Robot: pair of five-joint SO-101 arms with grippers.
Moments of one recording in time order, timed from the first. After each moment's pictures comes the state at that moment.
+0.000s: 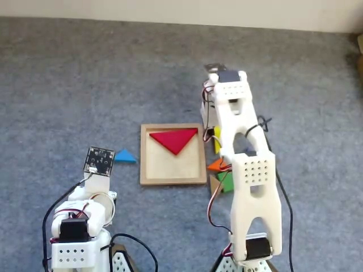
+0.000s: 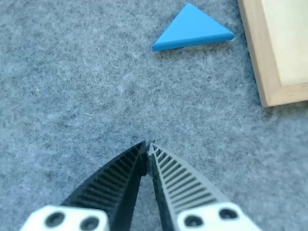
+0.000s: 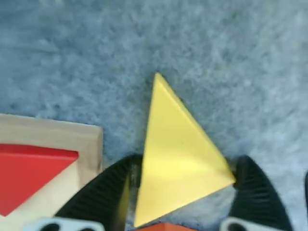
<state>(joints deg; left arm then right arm) -8.8 -102.4 96.0 75.8 -6.7 -14.4 53.2 -45.3 90.6 5.6</state>
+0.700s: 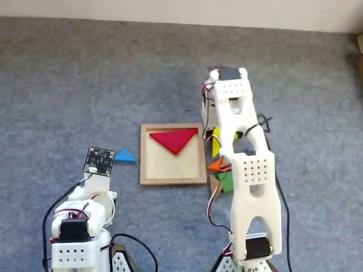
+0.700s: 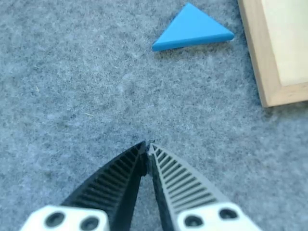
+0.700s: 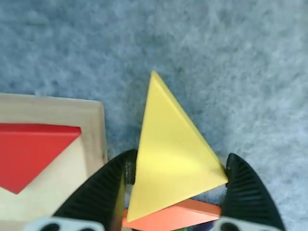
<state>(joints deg) -8.8 -102.4 96.0 75.8 -6.7 -14.5 53.1 -49.5 99.6 2.7</state>
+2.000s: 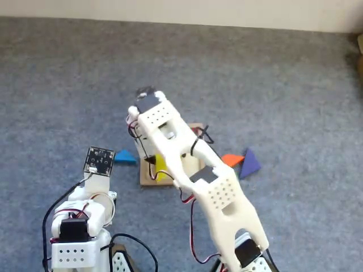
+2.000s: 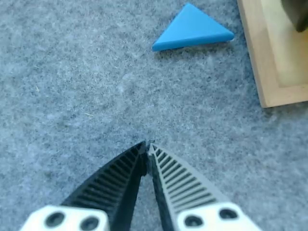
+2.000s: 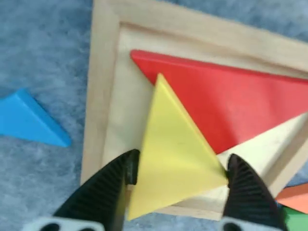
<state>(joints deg) -8.8 -102.4 96.0 75.8 -6.7 -43.2 45.2 -34.6 93.1 -16.6</state>
